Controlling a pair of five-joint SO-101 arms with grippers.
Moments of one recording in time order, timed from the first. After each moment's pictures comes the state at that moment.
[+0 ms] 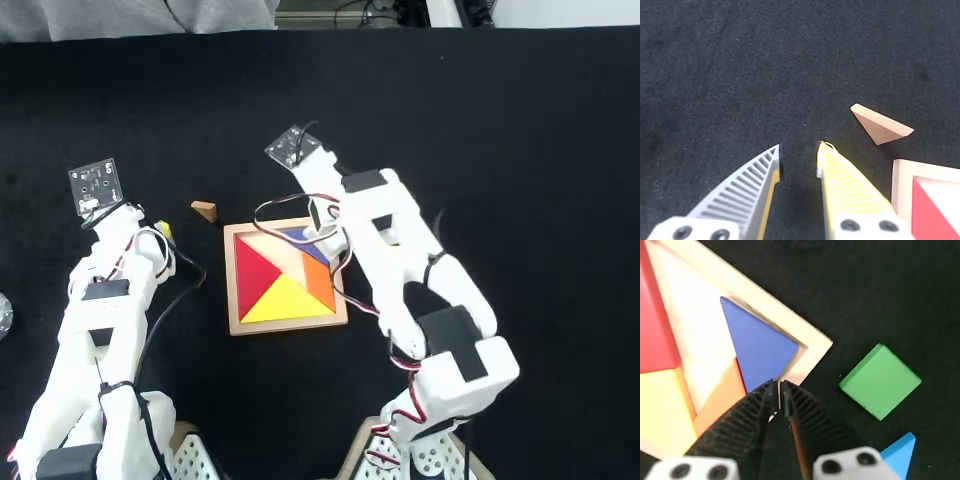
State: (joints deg) left arm -13.3 -31.7 69.7 16.2 8.3; right arm -17.6 8.2 21.9 56.1 26.3
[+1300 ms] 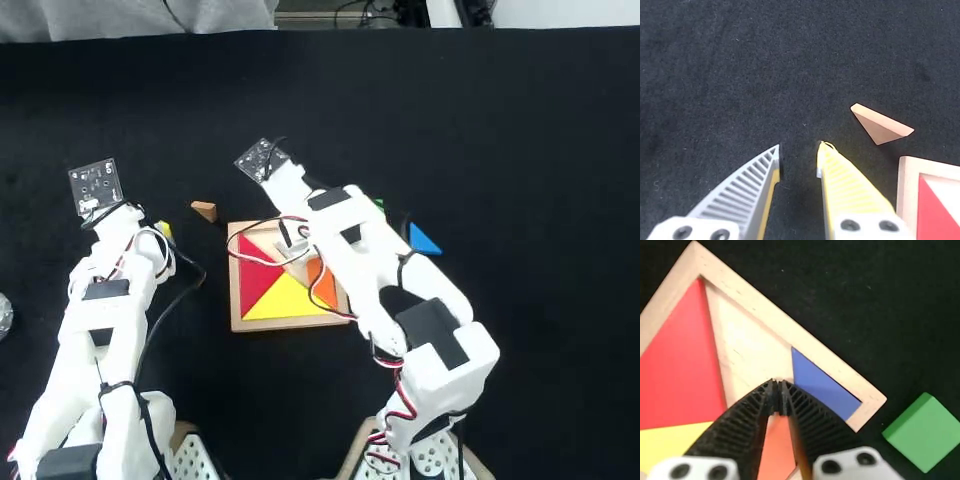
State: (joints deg) left arm -13.3 -31.7 69.7 16.2 8.3; right arm -24.5 12.9 24.0 45.8 20.0
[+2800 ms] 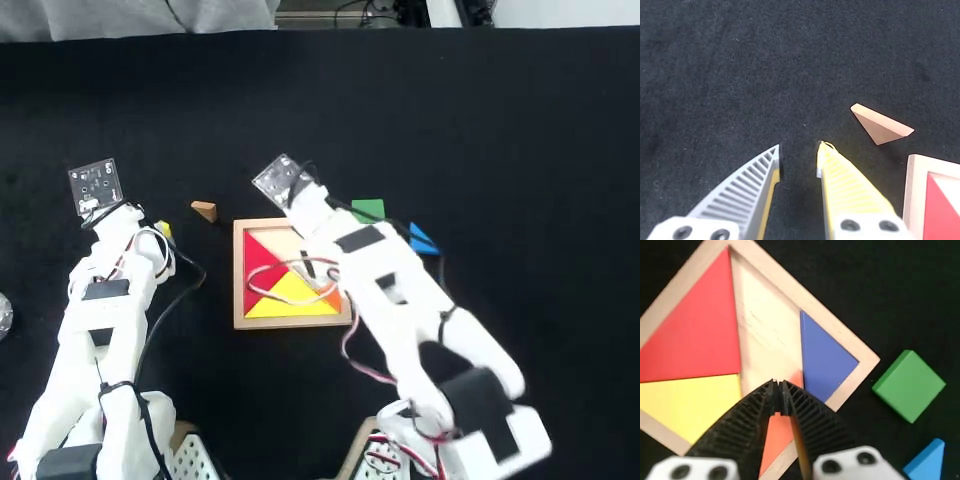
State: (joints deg) left arm -13.3 -31.7 69.7 16.2 8.3; right arm -23.9 -12.6 48.3 37.0 21.8
